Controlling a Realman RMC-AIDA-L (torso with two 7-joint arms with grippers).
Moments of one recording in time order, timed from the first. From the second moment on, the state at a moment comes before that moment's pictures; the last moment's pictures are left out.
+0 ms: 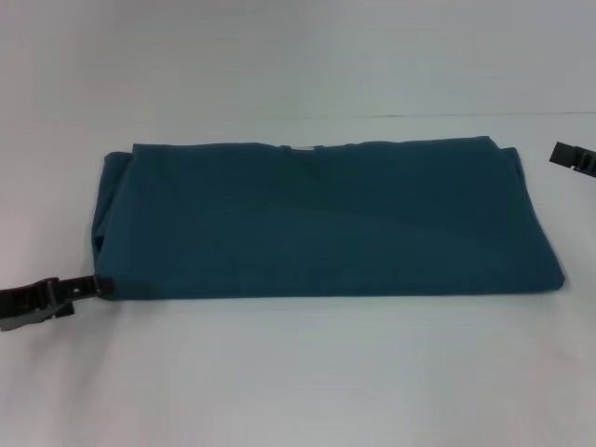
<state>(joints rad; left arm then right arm) -0.44 -2.10 0.45 0.87 2.41 1.37 -2.30 0.49 1.95 -0.42 -0.61 -1.92 -1.47 1.80</state>
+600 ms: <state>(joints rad) -0.49 -2.10 0.48 0.84 2.46 1.35 -2.31 0.48 1.95 -0.42 -0.62 -1.92 -1.48 1.82</state>
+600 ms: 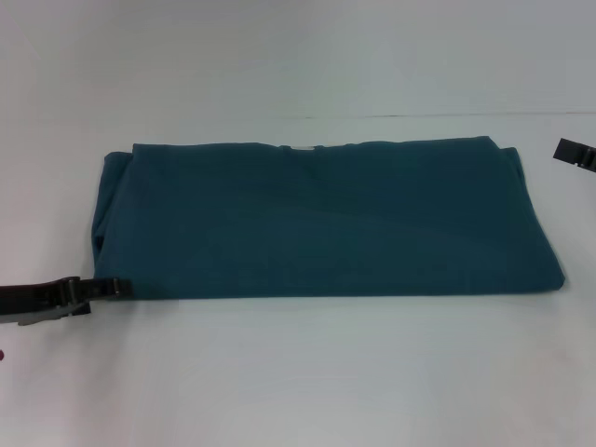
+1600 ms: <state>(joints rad) -0.55 -2.11 0.52 0.81 2.46 1.30 -2.33 0.48 1.95 -0.41 -0.62 -1.91 -1.48 1.82</state>
